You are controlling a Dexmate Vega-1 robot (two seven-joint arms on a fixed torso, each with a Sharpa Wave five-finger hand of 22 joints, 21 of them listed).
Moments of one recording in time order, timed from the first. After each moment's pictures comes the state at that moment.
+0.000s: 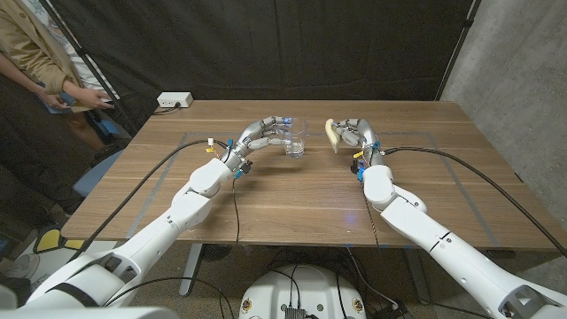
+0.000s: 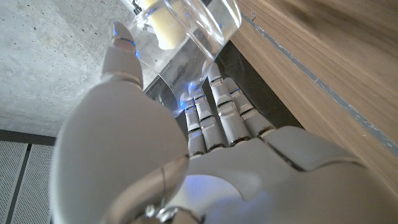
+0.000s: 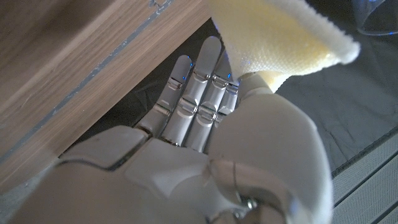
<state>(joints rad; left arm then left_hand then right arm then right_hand) 0.76 0.48 0.50 -1.23 -0.34 -0.59 -0.22 1.08 -0.08 0.17 -0.24 0.19 0.45 -0.02 0.65 0.21 0.67 -0.08 0.34 0.30 0.83 -0.07 0.21 0.25 0.35 -0.04 0.51 0.20 -0.94 -0.51 -0.53 -1.73 -0.01 -0.08 -0.56 1.20 0.11 0.25 -0.15 0.21 0.99 -0.06 0.43 0.21 1.12 -0.12 0.60 0.43 1.02 -0.16 0.75 0.68 0.44 -0.04 0.95 0.42</state>
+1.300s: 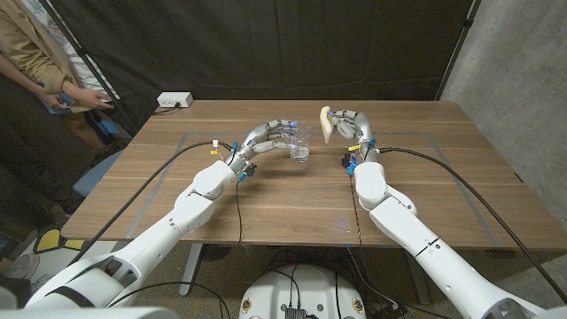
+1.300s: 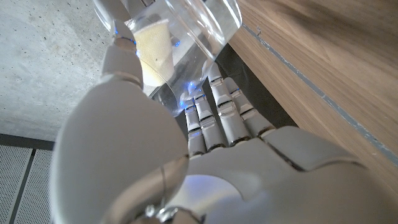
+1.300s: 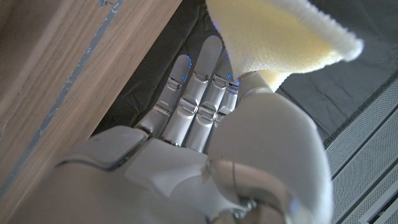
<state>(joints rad) 0.78 0.48 0.52 -1.26 -0.33 -0.57 -0.23 1.08 -0.08 0.18 -0.25 0.19 0.46 -0.02 0.65 0.20 0.68 -0.08 0.33 0.31 0.83 -0.07 0.21 0.25 0.35 -0.04 0.52 0.20 -1.00 -0.39 -0.47 -1.81 0.00 -0.07 -0.58 1.21 0.11 0.24 -0.15 0.20 1.01 -0.05 0.43 0.22 1.14 -0.11 0.59 0.44 1.03 -0.17 0.75 0.68 0.43 -0.04 1.02 0.43</state>
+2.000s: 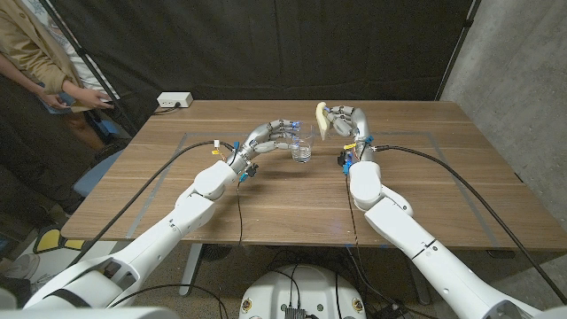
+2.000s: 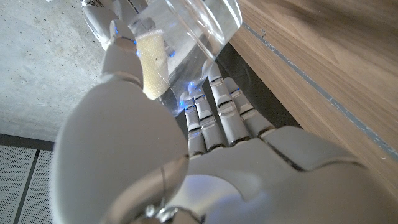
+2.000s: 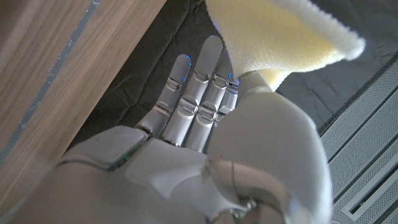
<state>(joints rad) 0.79 0.49 0.52 -1.29 -0.33 -0.57 -0.22 1.08 -0.08 0.18 -0.26 0.19 0.46 -0.02 0.65 0.20 0.68 -0.07 0.32 0.32 0.83 -0.07 0.21 0.26 0.35 -0.04 0.52 0.20 -1.01 -0.37 -0.50 -1.85 -0.02 -0.08 -0.62 1.22 0.11 0.22 -0.15 0.21 1.01 -0.06 0.42 0.22 1.15 -0.11 0.59 0.45 1.04 -0.17 0.75 0.69 0.42 -0.04 1.06 0.43</state>
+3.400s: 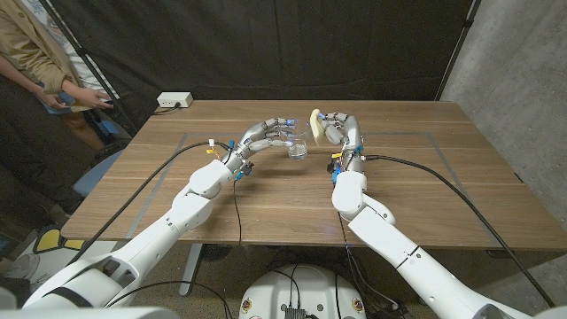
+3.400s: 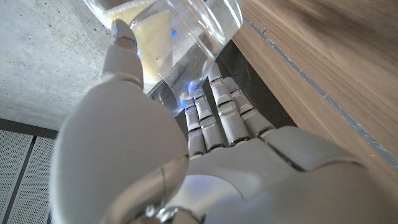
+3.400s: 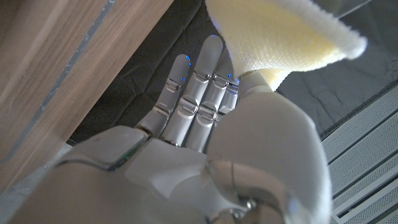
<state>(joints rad) 0.78 0.49 0.50 -1.26 -0.41 -0.57 -0.28 1.08 -0.08 0.19 -0.26 0.19 0.46 -0.02 0.65 0.19 0.68 -0.08 0.32 0.32 0.84 -0.06 0.21 0.26 0.35 -0.04 0.54 0.20 -1.00 -0.33 -0.59 -1.83 -0.13 -0.17 -0.77 1.22 0.11 0.21 -0.14 0.22 1.02 -0.05 0.42 0.24 1.16 -0.10 0.59 0.47 1.06 -0.18 0.76 0.71 0.41 -0.04 1.14 0.43</state>
